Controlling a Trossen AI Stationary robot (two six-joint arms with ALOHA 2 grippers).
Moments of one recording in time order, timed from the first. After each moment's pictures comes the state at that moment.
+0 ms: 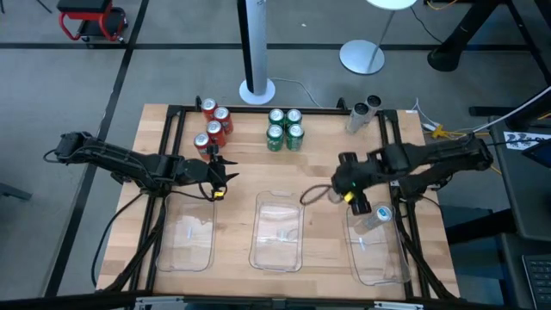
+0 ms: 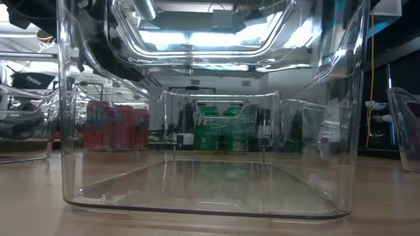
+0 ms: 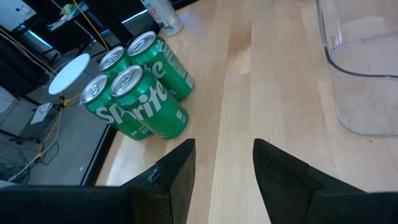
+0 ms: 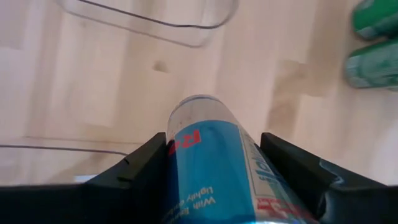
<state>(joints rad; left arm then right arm) -0.13 0.93 0.48 -0.10 -0.52 0.25 0.25 1.33 1.36 -1.23 0.06 0.03</state>
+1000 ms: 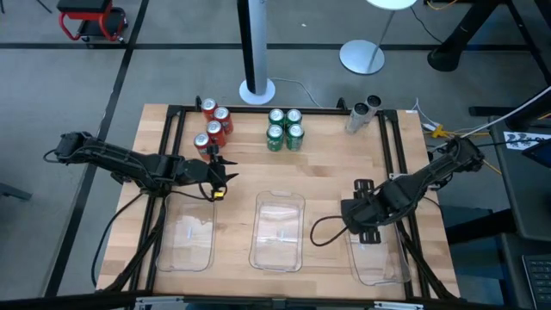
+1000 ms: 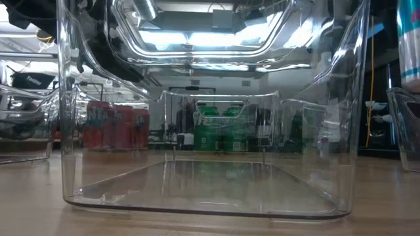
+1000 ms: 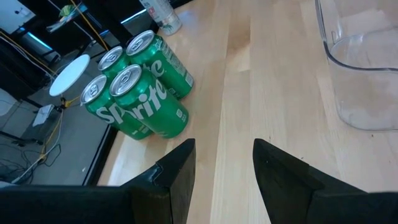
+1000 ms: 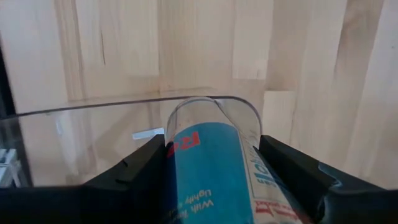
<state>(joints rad) -0.13 0.93 0.48 -0.11 -0.52 0.26 0.54 1.45 1.36 -1.39 0.06 0.50</state>
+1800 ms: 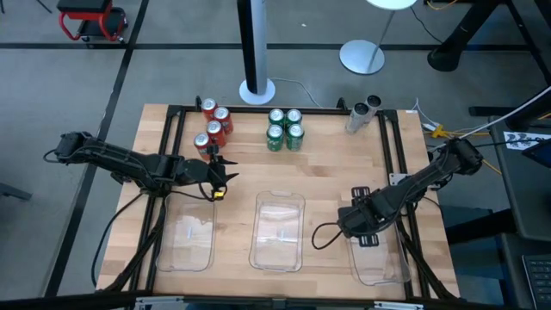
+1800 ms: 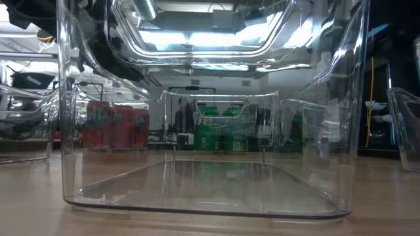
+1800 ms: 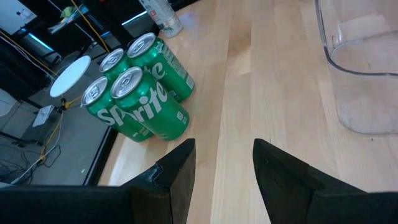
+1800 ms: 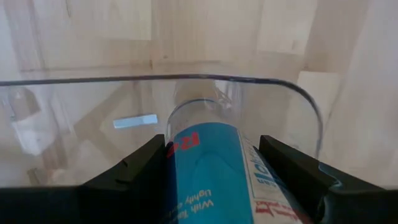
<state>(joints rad) -0.13 0.93 0.48 -0.09 -0.52 0.26 0.54 1.46 1.09 -1.20 -0.01 0.46</state>
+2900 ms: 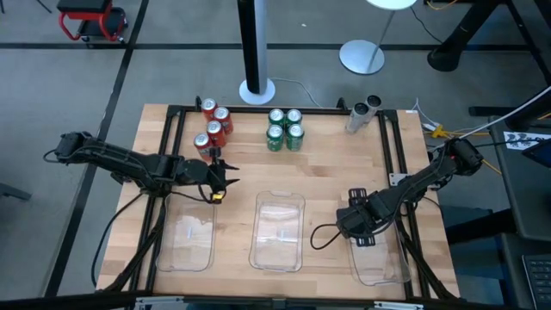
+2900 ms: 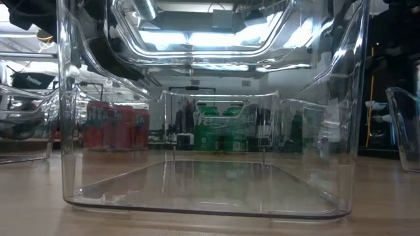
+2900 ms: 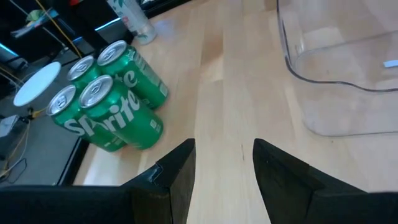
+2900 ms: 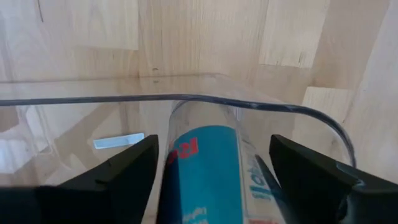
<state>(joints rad) -0.13 0.93 0.48 -0.09 -0.41 0.25 0.54 1.46 0.98 -1.07 0.02 0.45</state>
